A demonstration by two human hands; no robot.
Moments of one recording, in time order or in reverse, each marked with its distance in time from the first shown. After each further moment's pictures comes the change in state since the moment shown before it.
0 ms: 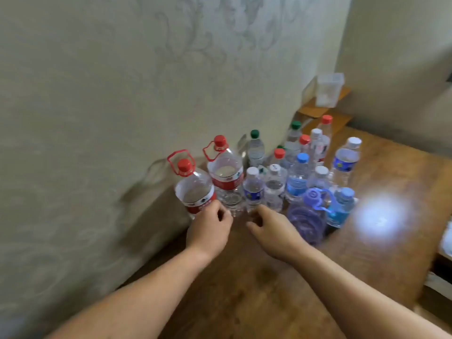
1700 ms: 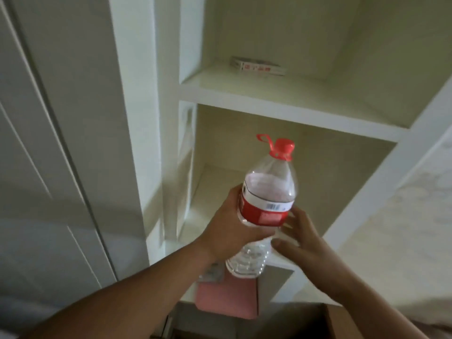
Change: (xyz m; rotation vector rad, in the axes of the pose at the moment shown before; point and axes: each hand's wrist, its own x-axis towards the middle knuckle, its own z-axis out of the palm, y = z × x) left_hand -0.345 -0.418 -0.465 -0.714 0.592 -0.047; right_hand -0.196 -0.526 0.348 0.283 -0.659 -0.625
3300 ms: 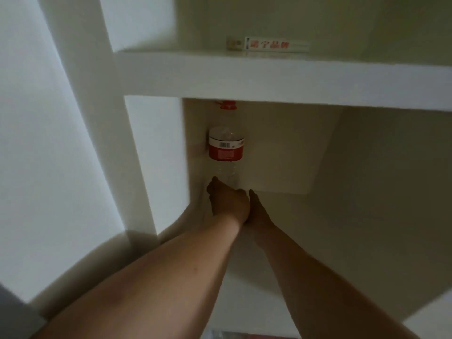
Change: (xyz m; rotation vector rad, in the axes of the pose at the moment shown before) left_hand 0.232 -0.116 -0.037 0.230 0.479 -0.409; right_hand 0.331 0.094 0.120 0.120 0.274 0.237
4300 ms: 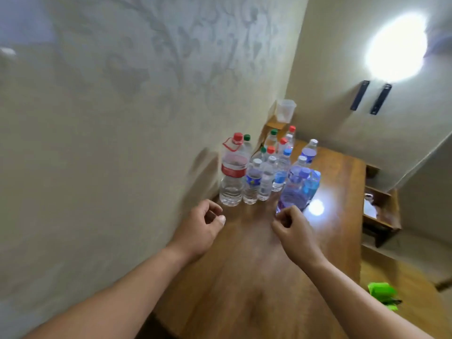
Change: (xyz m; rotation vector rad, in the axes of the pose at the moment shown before) left_hand -0.494 0.072 0.337 0.247 -1.334 0.627; right_hand -0.511 0.234 -0.573 -0.215 1.134 0.343
